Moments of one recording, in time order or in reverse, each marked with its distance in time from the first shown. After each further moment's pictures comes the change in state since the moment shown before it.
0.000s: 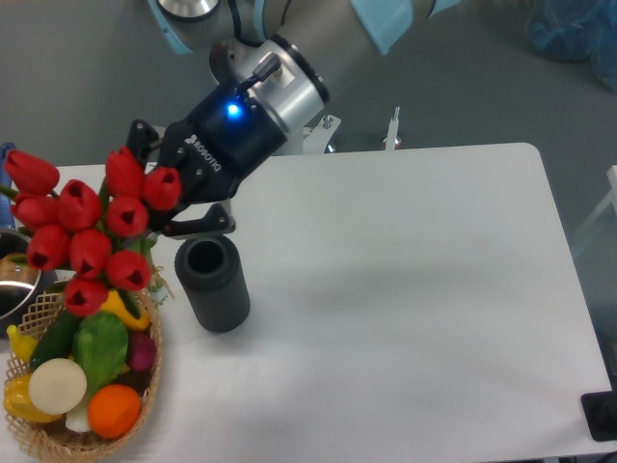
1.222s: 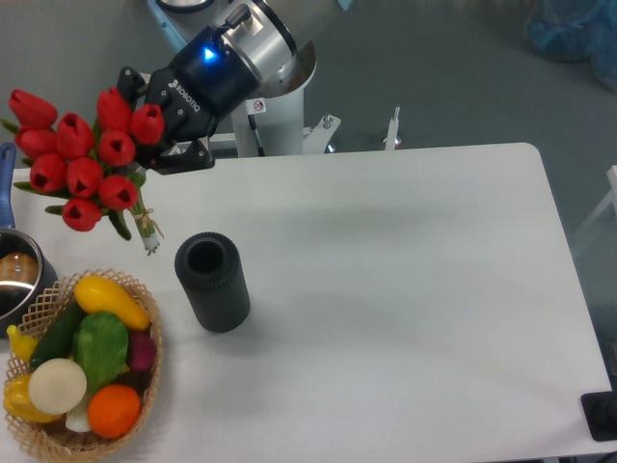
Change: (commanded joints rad) arm 0.112 0.249 -0.302 0.020 -0.008 0.141
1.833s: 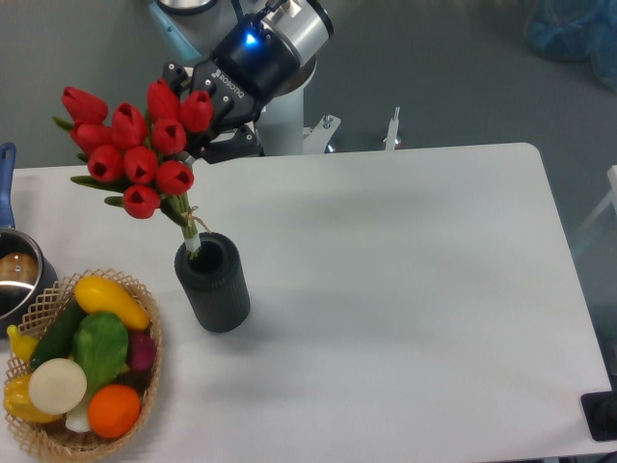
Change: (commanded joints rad) arm 0.045 0.002 -0.006 0.002 0.002 0.005
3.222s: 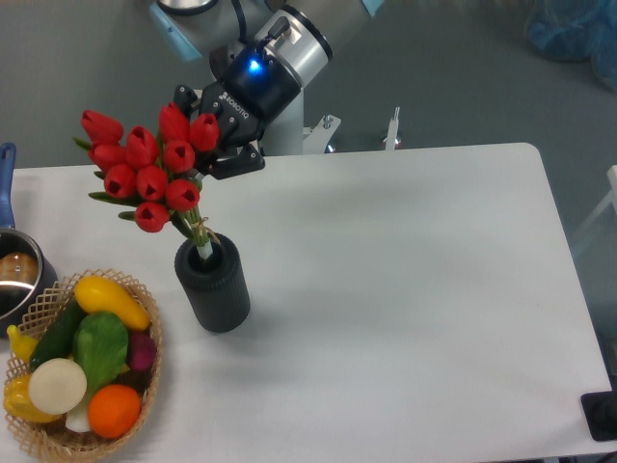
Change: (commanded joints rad) arm -0.003 -0.003 -0.107 0.003 0.012 0.138
